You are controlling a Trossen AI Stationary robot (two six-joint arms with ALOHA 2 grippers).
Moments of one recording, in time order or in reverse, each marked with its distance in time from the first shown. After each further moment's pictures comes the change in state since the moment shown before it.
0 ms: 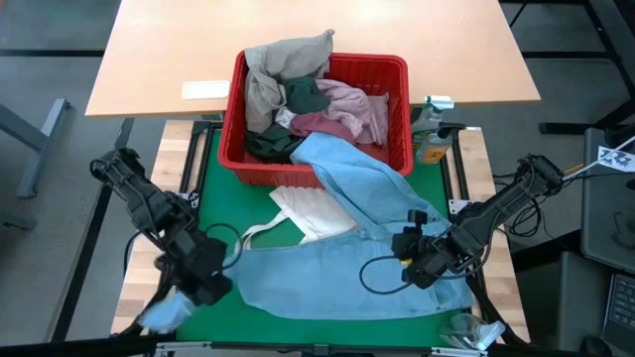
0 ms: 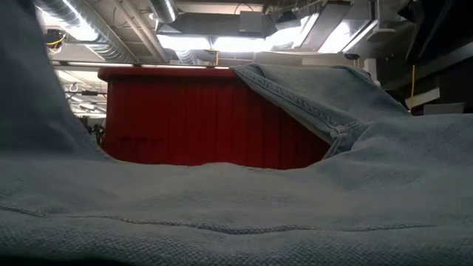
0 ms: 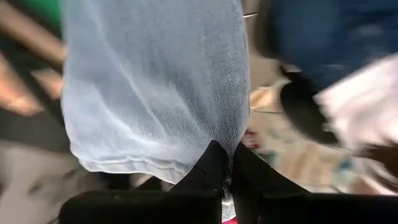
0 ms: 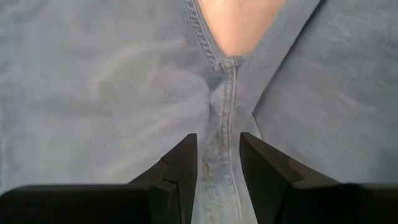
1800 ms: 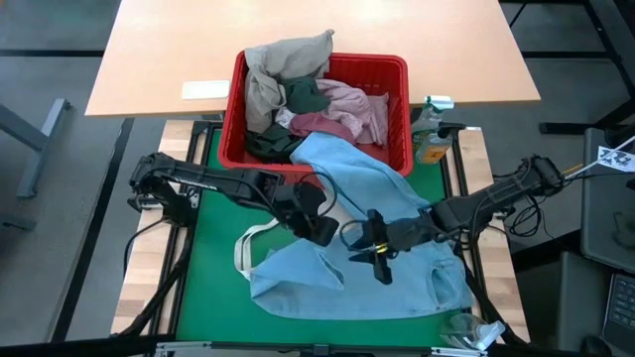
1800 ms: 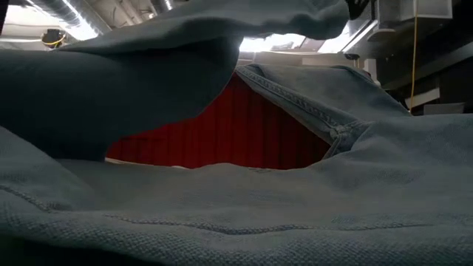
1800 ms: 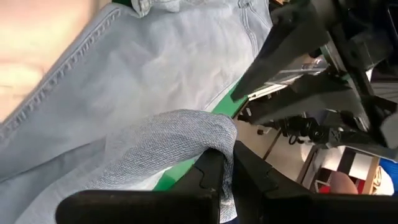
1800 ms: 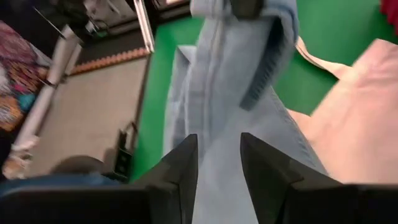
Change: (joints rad) left arm 0.499 0.275 -0.006 0.546 -0.340 0.543; right arm -0.251 0.005 0.000 0.742 -0.377 -0.190
